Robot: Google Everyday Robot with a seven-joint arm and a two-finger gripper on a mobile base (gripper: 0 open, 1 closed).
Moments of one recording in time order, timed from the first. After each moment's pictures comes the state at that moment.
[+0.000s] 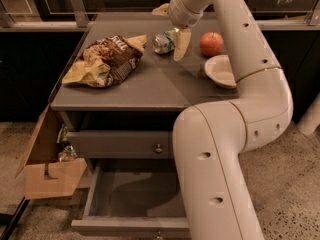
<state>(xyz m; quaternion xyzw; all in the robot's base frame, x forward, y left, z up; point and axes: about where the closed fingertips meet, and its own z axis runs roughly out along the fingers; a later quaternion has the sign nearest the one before) 0.806 -0.022 0.871 -0.83 0.47 -0.01 0.31</state>
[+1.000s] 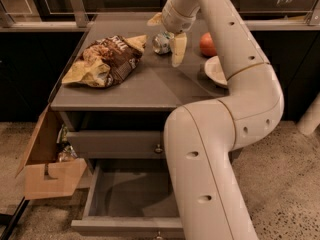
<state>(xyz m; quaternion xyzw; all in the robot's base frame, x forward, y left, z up) 0.793 -0.011 0.848 -0.85 0.47 0.01 0.24</state>
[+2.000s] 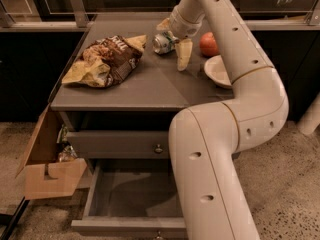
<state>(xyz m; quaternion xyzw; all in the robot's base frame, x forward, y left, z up) 0.806 -0.037 0.825 -0.83 0.51 0.00 0.23</state>
